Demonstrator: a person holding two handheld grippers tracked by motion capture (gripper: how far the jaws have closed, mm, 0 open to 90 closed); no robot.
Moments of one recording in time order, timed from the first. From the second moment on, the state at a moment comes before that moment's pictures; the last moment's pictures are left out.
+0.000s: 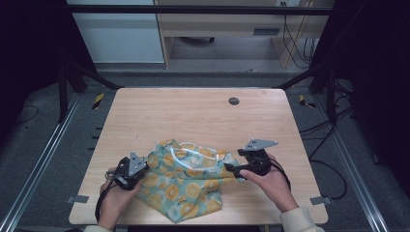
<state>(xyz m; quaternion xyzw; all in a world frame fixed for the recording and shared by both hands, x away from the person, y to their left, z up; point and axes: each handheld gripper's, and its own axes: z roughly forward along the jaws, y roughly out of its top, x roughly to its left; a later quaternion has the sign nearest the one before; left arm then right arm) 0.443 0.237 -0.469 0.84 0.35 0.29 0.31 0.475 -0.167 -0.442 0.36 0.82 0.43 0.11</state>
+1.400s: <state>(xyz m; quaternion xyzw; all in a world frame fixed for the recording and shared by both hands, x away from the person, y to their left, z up) 0.528 0.155 -0.393 0.87 0.36 0.18 0.29 0.431 -0.152 -0.443 0.24 0.84 0.44 0.20</state>
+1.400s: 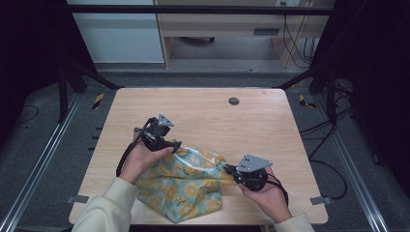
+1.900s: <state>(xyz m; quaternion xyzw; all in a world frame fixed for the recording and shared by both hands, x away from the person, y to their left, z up) 0.509 0.179 -0.404 0.87 0.36 0.18 0.29 0.428 -0.154 -0.440 0.25 0.83 0.45 0.21</state>
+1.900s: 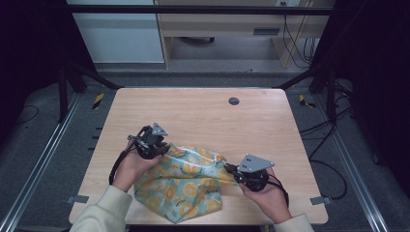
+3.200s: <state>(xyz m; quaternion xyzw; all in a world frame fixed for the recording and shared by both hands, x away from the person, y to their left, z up) 0.407 0.225 -0.417 0.80 0.29 0.25 0.46 0.406 -0.158 -0.441 0.25 0.83 0.44 0.21</state>
